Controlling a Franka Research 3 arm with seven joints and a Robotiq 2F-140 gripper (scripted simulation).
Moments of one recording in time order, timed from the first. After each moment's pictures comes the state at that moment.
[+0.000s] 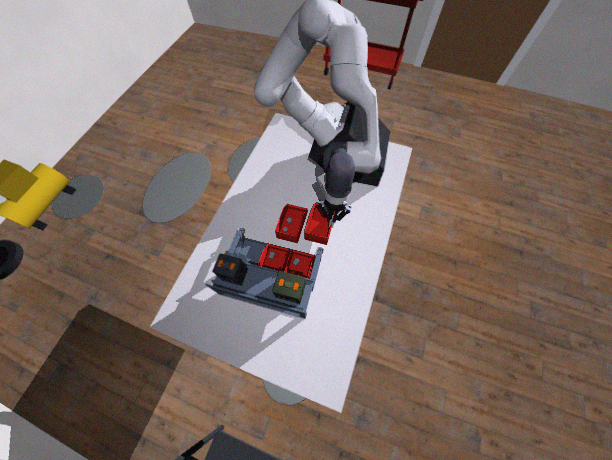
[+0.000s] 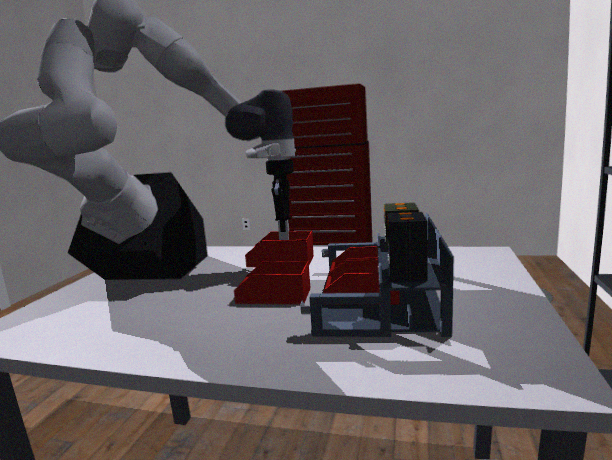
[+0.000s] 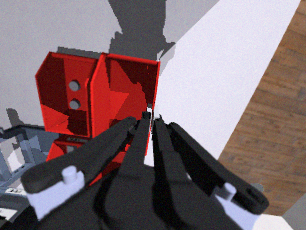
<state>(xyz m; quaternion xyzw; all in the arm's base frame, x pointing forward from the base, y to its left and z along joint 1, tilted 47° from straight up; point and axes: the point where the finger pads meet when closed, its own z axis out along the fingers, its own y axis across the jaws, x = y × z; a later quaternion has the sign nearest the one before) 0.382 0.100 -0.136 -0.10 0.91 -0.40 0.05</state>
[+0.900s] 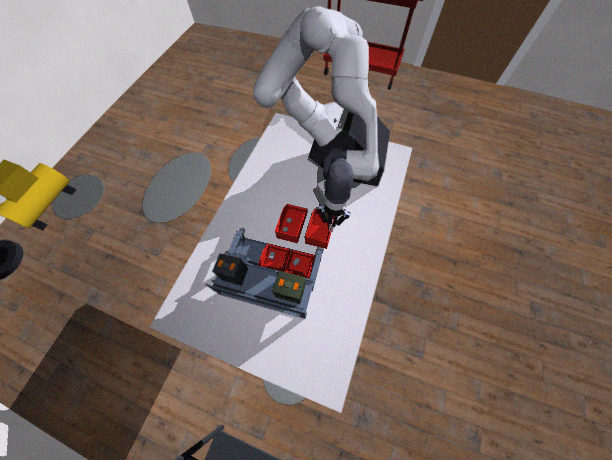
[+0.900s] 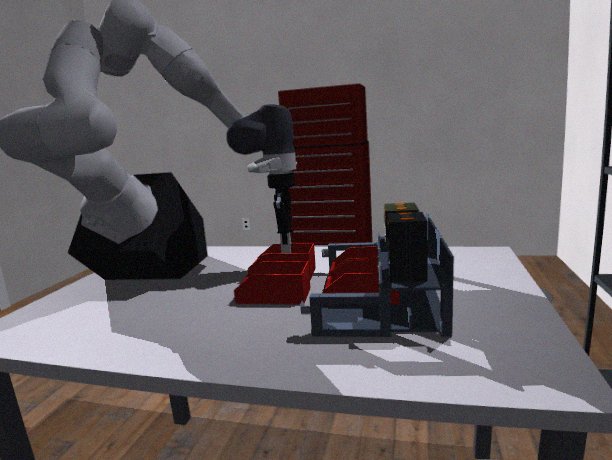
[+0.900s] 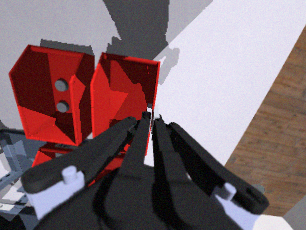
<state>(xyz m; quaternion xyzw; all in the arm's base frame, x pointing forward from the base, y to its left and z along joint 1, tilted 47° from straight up) 0.390 0.075 -0.163 -0.10 0.91 -0.39 0.05</state>
